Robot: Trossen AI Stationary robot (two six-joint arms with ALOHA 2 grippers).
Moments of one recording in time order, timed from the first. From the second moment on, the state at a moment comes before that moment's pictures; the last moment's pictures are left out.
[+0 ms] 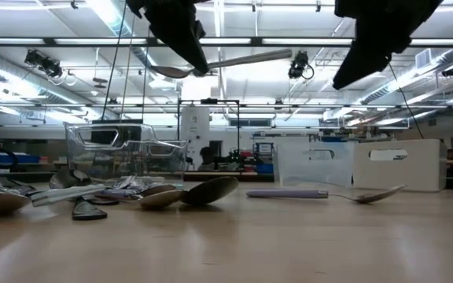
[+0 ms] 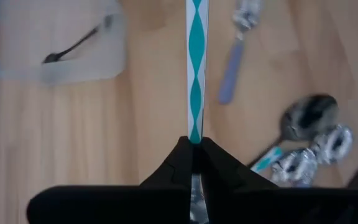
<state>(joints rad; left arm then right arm) -0.08 1.57 1.33 -0.70 -0.17 0.14 0.36 1.21 0.84 -0.56 0.50 0.54</state>
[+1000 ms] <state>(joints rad) 0.34 1.56 1.24 -0.95 -0.41 -0.17 0.33 1.21 0.75 -0.19 0.57 0.19</state>
